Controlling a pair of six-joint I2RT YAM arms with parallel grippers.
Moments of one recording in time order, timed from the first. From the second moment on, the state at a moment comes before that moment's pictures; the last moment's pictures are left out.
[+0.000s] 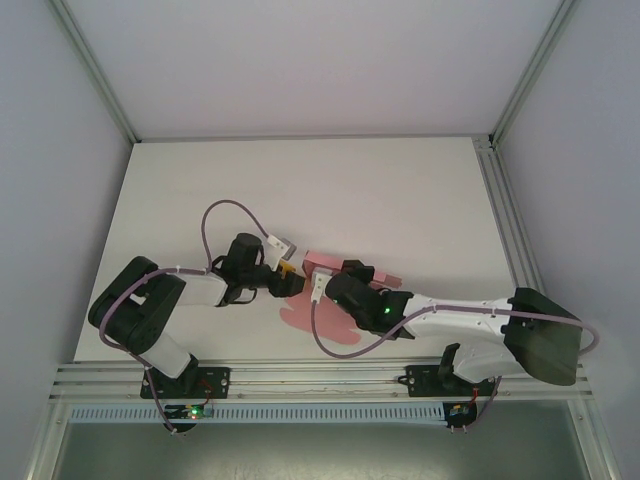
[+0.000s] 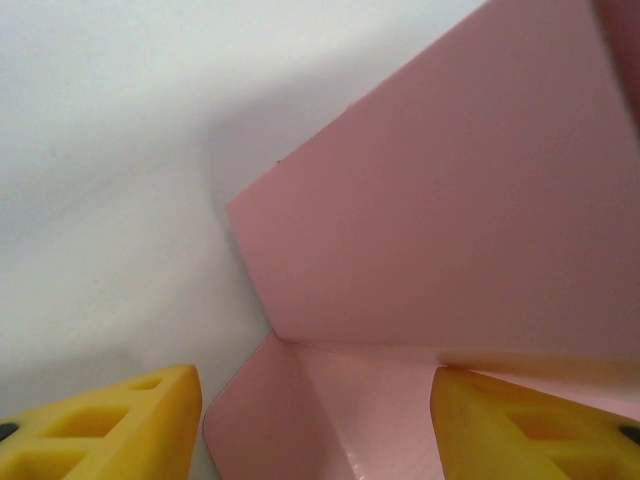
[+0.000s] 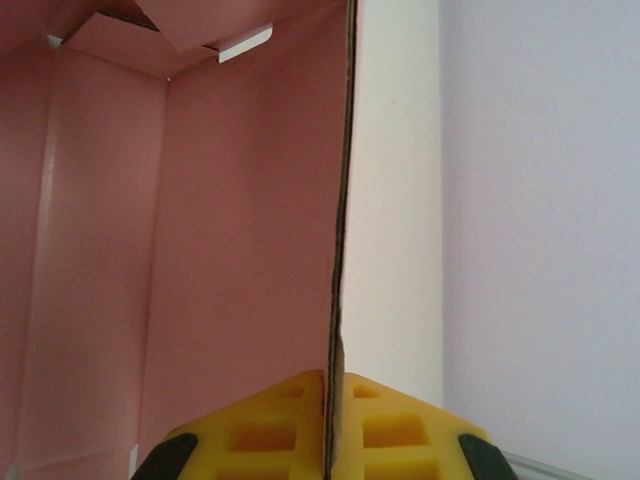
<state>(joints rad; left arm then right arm) -0.47 1.58 0.48 0.40 0.65 -0.14 1.12 1.31 0.59 -0.05 0.76 -0.75</state>
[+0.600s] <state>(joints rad) -0.46 1.66 0.50 0.51 0.81 -0.10 1.19 1.39 0.57 -0.11 0.98 -0.74</state>
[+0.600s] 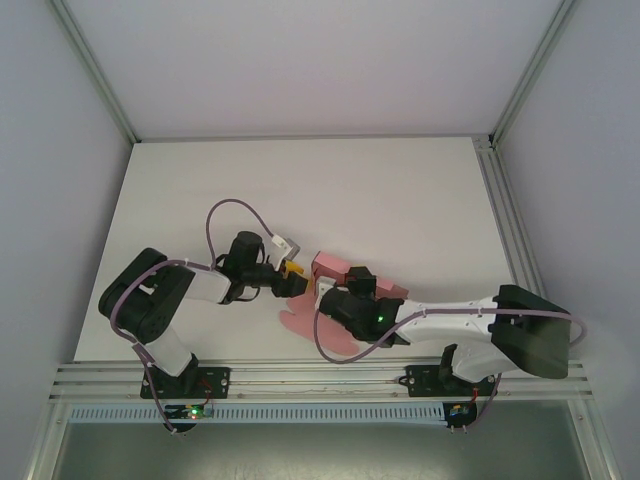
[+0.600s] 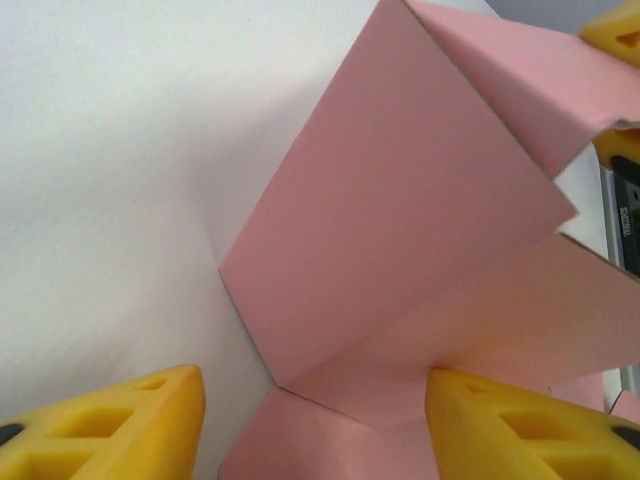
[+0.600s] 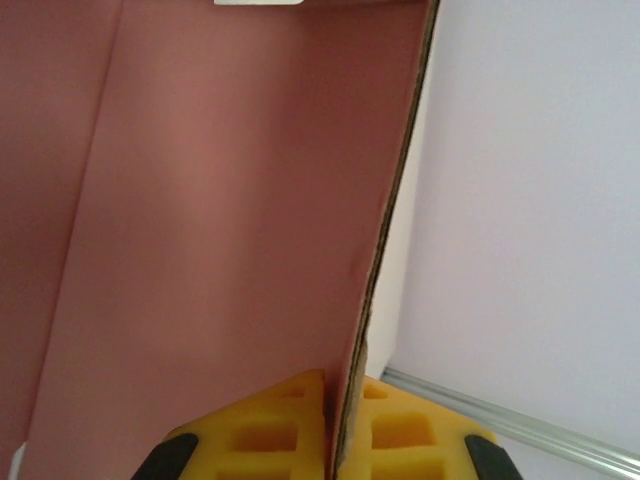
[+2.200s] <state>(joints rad) -0.75 1.87 0.77 0.63 0.08 -0.22 1.07 1.35 0.61 -0.26 0.89 -0.57</state>
